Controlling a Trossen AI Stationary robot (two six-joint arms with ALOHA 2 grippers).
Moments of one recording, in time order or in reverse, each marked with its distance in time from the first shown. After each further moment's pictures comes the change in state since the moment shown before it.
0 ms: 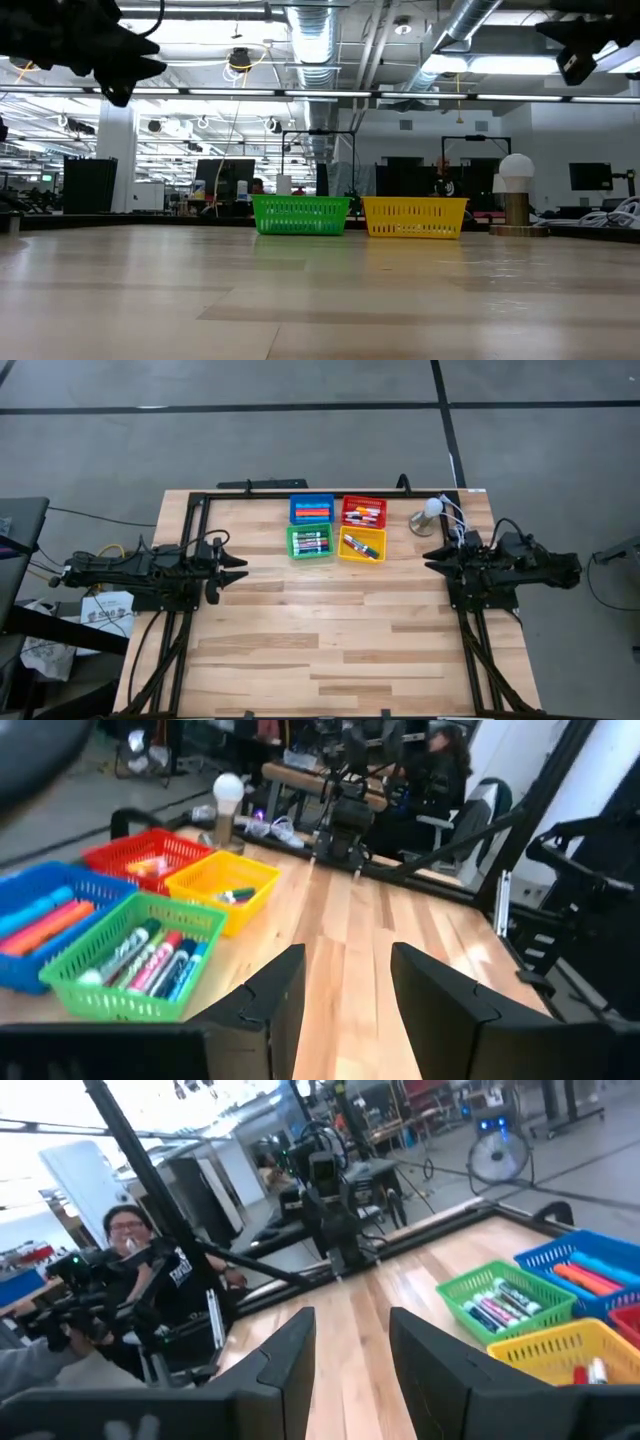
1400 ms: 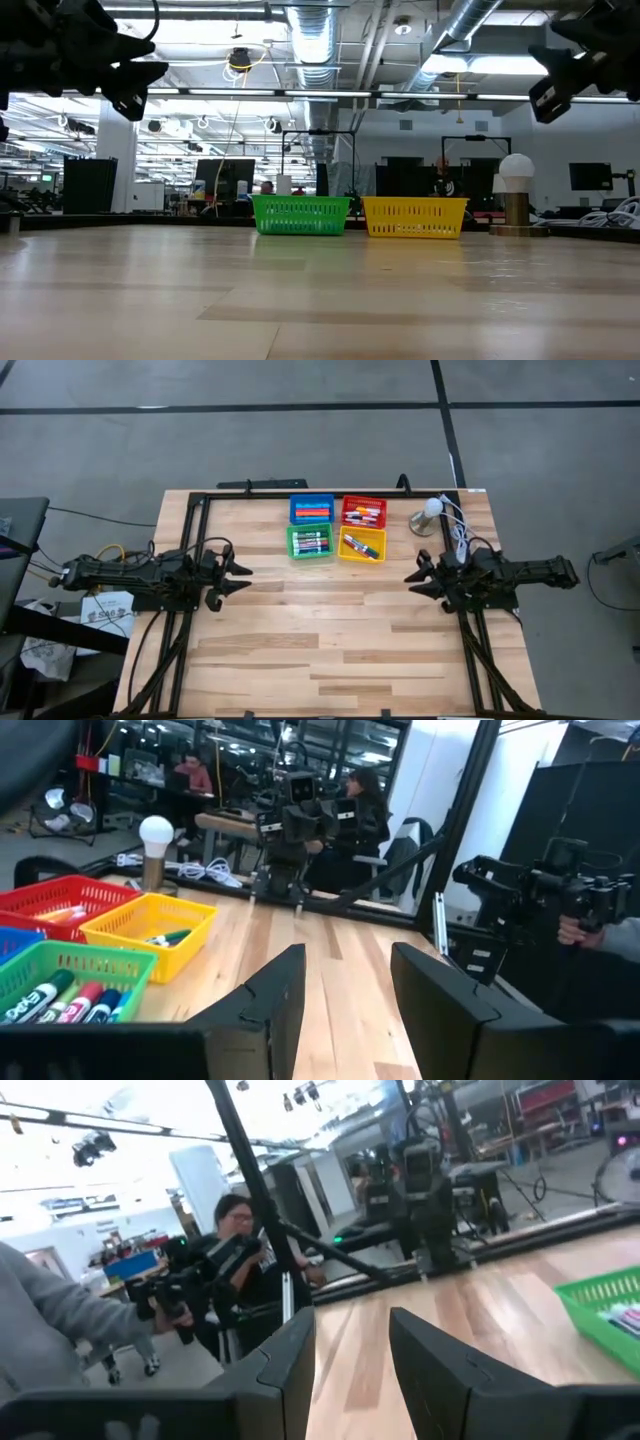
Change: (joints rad) left arm 0.040 0.007 -0.220 0.417 0.197 0.049; right arm 0.002 -0.001 -0.406 0.559 -0.239 -0.027
